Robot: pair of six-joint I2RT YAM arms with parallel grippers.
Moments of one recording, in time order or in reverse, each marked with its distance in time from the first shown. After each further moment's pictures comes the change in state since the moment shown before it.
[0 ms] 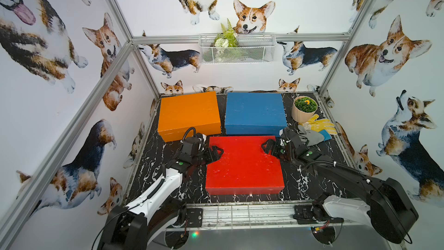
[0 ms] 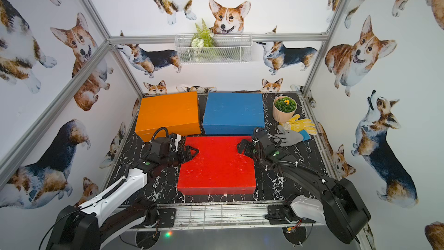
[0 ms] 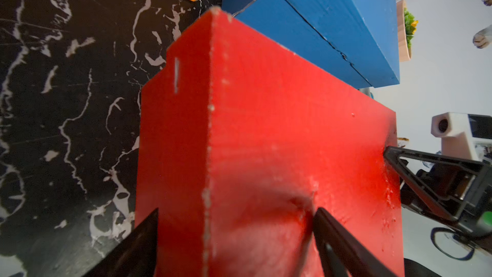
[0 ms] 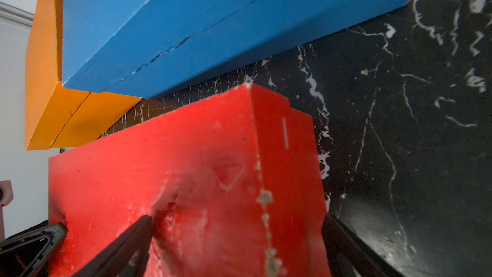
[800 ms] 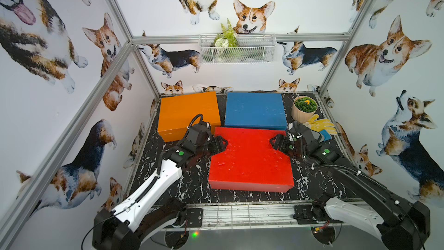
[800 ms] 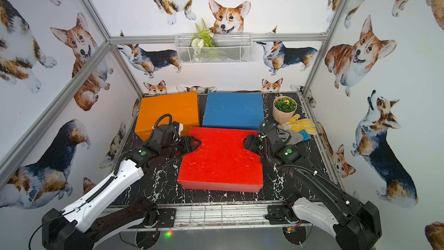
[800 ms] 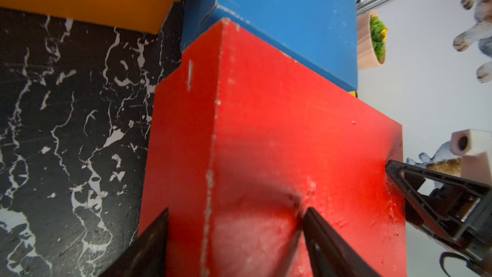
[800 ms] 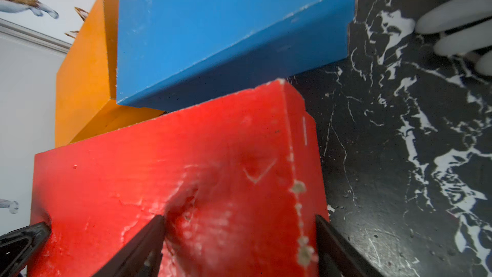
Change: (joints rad) left arm -0.175 0.006 0.392 -0.357 -0.175 -0.075; right arm 0.006 -0.172 0.233 -0.364 0.083 0.001
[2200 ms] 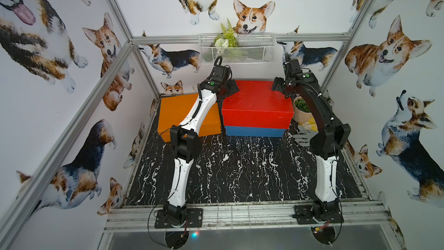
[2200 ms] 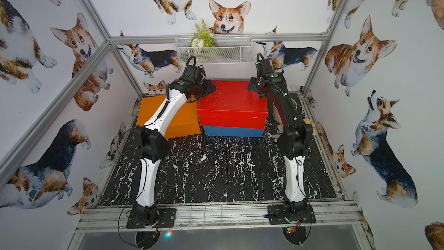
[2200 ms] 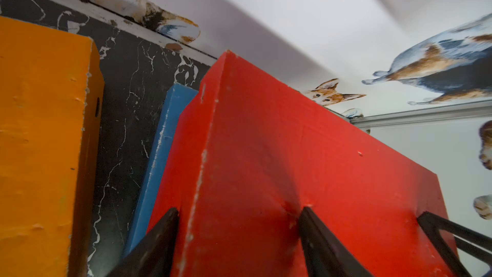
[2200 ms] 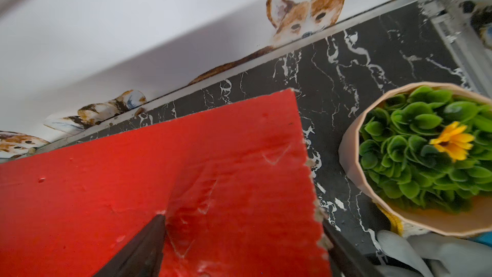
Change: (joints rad) left arm 0.123 1.238 1.523 -0.277 -0.082 0.057; right arm -0.348 1.179 1.523 -0.463 0.041 -0.359
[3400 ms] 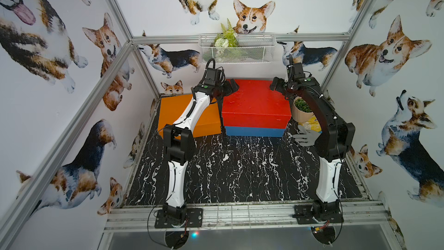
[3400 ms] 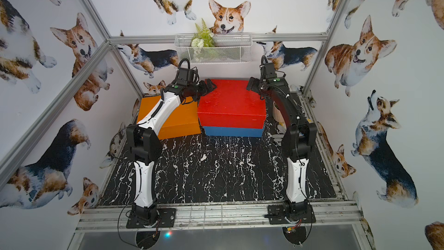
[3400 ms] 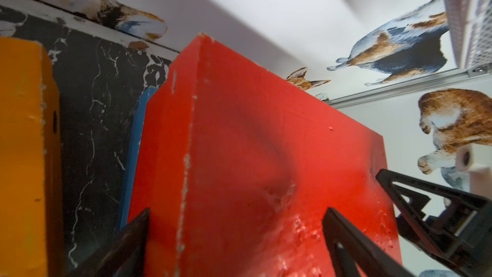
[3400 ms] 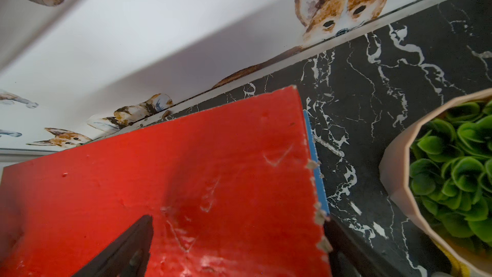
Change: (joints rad) left arm 0.084 -0.091 -0.224 0.215 0.219 0.042; right arm -0.041 -0.090 -0.217 0.222 -0.116 0.020
